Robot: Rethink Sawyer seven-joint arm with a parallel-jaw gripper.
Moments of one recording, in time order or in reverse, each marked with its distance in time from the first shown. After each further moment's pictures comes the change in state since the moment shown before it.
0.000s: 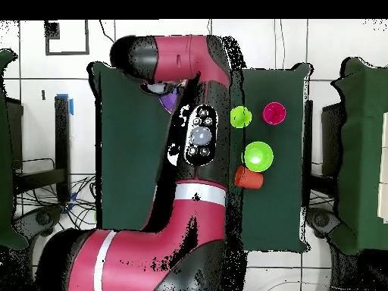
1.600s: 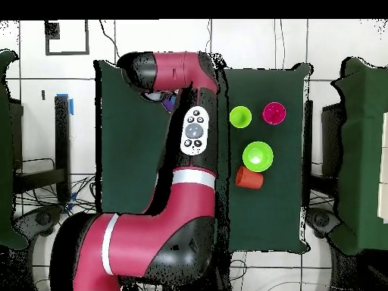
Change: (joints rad) arm 0.015 0.153 -0.007 -0.051 0.063 -0.087 0.026
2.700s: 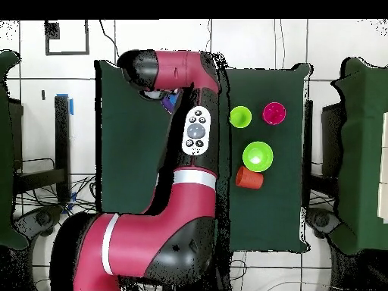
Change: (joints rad) arm -0.002 0.000 -0.011 0.000 0.049 0.000 0.000
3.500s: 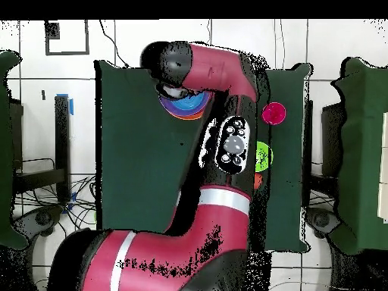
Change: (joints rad) arm -0.084 -0.209 0.001 0.220 0.072 0.000 0.000
